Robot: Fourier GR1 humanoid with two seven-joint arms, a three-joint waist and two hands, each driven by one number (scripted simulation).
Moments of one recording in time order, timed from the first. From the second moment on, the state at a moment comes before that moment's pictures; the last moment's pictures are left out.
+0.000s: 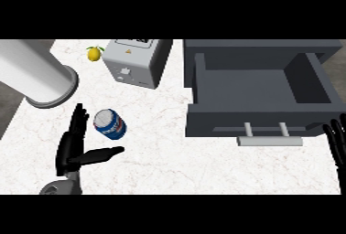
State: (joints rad) left arm -0.07 0.07 0.12 -1.23 -0.03 0.14 -0.25; right arm 0.26 -0.02 -0.22 -2.05 -0.04 0.20 0.00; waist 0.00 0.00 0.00
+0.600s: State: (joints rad) left arm -0.14 0.10 0.18 -1.01 0.02 0.11 -0.36; right arm 0.27 -0.02 -0.21 -2.10 -0.03 0.19 0.03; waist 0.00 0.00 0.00
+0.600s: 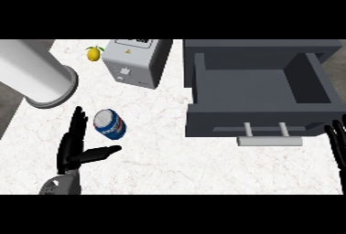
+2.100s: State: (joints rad) left arm -0.42 0.10 0.20 -0.65 0.05 0.13 -0.49; right arm 0.26 -0.03 -0.25 -2.16 -0.09 0.22 0.11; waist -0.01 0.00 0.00
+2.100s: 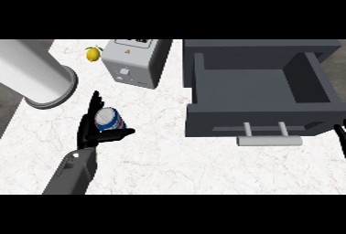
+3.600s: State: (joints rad) left arm -0.27 0.10 0.10 -1.14 0.14 0.03 -0.27; right arm 0.32 -0.02 -0.27 -2.19 -0.12 0.22 0.09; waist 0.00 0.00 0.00
